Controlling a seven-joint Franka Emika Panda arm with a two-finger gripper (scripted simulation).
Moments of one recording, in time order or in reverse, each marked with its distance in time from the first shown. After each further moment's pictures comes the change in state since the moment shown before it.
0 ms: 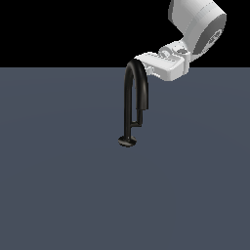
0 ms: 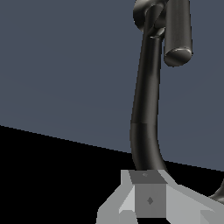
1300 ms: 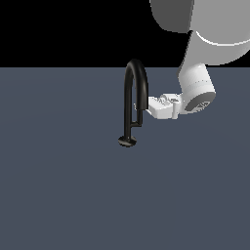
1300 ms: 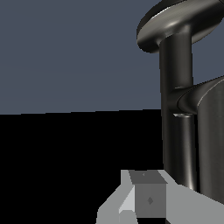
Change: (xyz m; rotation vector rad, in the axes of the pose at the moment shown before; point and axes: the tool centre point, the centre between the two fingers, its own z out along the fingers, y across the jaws) arm 0.128 -0.002 0.030 0.257 -0.321 0.278
